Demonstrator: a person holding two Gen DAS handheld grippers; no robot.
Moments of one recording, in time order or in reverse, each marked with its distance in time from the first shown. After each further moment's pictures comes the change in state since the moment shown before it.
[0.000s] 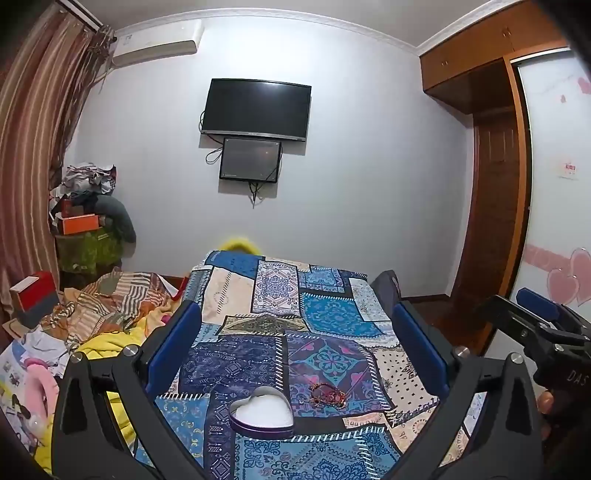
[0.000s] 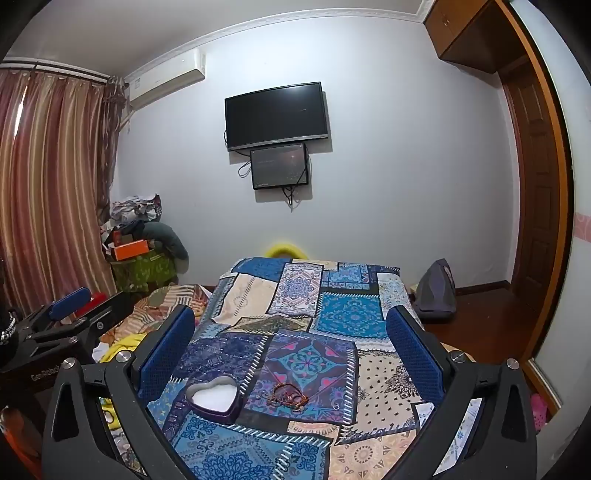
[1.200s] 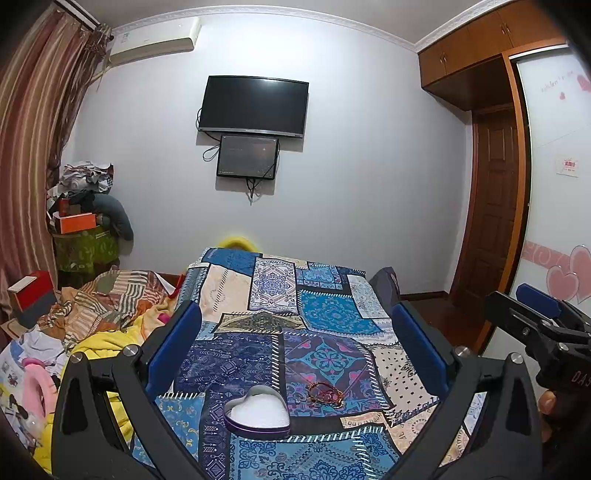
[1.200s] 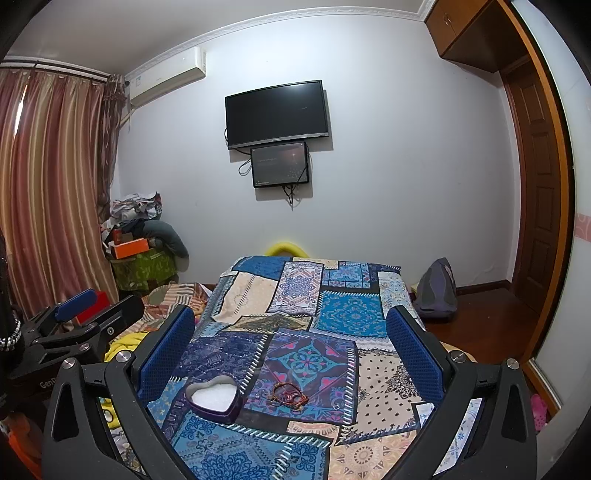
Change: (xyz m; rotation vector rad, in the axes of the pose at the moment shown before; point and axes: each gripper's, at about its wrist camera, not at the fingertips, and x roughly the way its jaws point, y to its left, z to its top) left arm 0.008 -0.006 -0.001 0.008 0.013 -0.007; right arm 0.001 0.002 0.001 -0.001 0.005 0.003
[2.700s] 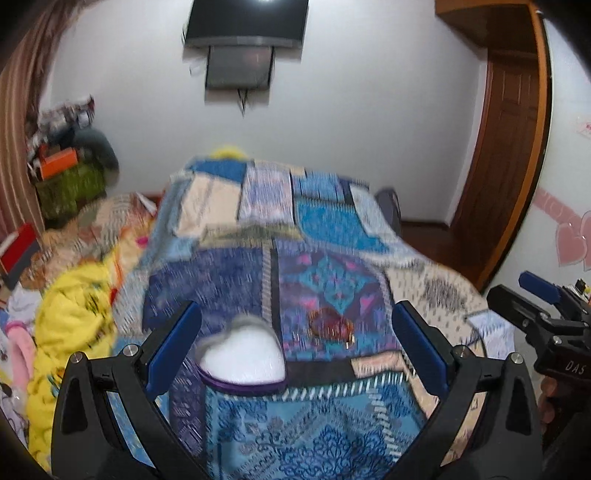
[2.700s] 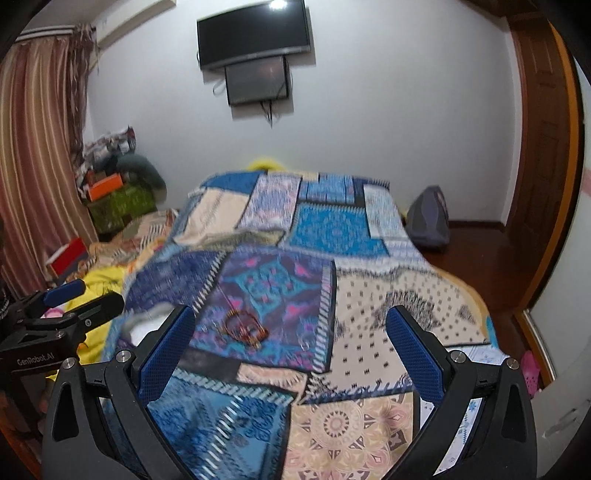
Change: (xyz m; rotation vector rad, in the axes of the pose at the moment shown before) left arm 0.111 0.008 -0.071 -0.015 0.385 -0.033; right arm 0.081 -0.057 -0.070 0.023 0.333 -0.041
